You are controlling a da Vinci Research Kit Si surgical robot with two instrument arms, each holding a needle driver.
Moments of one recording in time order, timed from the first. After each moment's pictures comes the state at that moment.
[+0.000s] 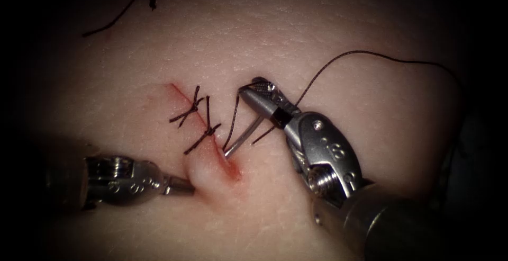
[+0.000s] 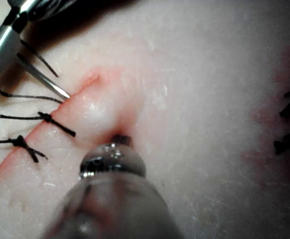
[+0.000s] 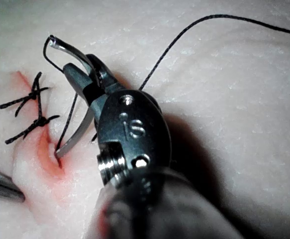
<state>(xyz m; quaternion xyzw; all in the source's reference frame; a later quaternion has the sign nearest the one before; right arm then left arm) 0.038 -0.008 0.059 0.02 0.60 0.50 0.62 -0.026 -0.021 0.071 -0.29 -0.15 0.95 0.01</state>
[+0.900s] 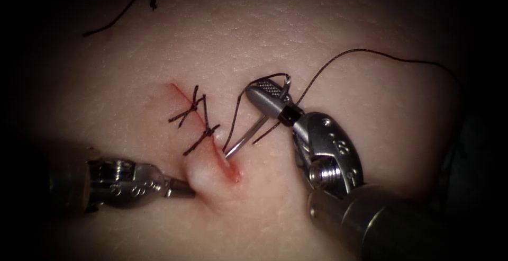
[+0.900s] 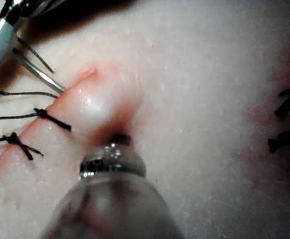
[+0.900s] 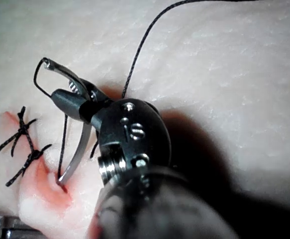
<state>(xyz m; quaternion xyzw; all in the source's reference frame) 0.039 -0.009 0.060 0.12 0.61 0.58 0.52 -0.026 -0.021 0.071 -0.29 -0.14 0.95 0.01</state>
